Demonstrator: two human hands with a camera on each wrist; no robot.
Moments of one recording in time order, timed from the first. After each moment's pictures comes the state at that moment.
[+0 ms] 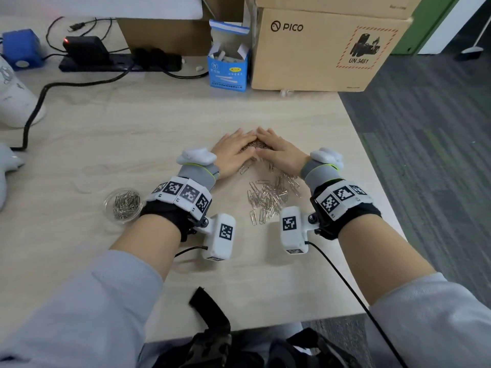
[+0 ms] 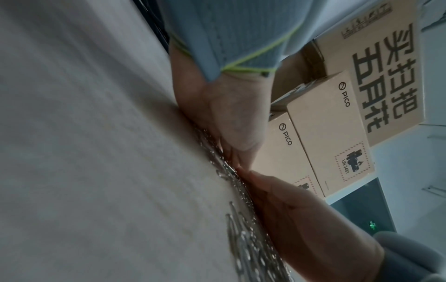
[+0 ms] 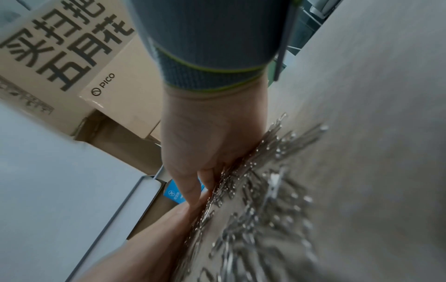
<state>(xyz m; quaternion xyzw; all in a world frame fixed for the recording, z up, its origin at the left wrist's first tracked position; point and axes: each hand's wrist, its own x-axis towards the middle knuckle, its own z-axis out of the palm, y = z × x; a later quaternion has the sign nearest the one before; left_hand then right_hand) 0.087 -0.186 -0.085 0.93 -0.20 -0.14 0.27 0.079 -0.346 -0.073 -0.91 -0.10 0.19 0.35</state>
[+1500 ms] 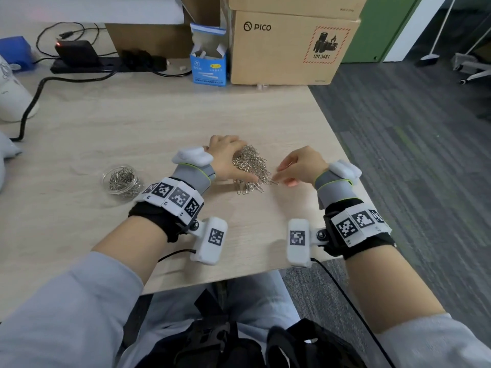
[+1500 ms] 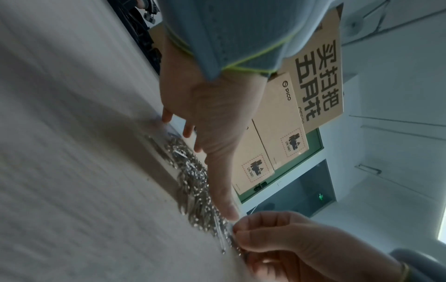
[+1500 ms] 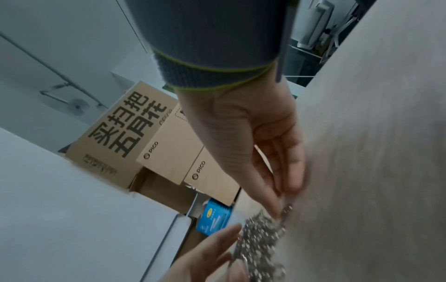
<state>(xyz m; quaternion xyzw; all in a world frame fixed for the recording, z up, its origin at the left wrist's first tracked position) 0.007 -0.201 -0.063 0.96 -0.16 -0.13 0.20 -0.026 -0.392 -0.050 -0.89 0.14 0.13 0.41</state>
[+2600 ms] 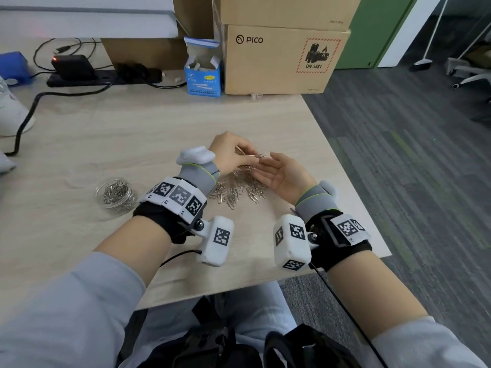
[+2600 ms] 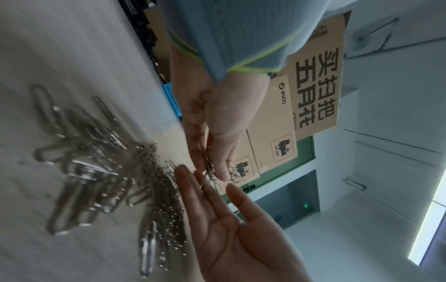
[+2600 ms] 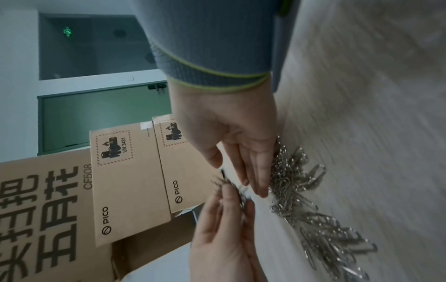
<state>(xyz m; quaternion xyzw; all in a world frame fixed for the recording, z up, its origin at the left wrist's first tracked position) 0.026 -0.224 -0.047 0.88 -0.18 -0.07 0.44 -0.017 -0.369 -0.064 -0.41 0.22 0.15 0.87</state>
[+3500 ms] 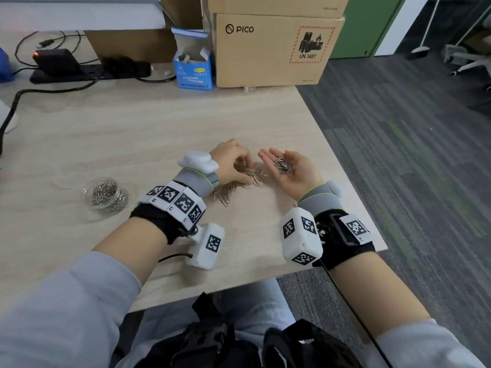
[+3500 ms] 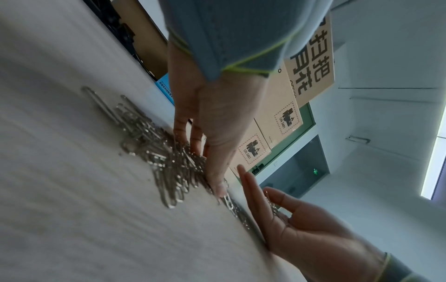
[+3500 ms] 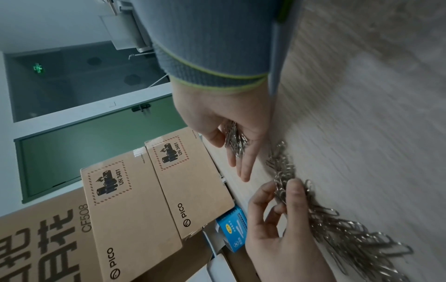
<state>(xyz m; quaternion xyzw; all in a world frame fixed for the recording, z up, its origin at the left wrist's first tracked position) 0.022 -0.228 -0.065 0.93 -0.24 -0.13 0.24 -0.022 -0.391 -0.064 -0.21 0.25 0.09 0.94</state>
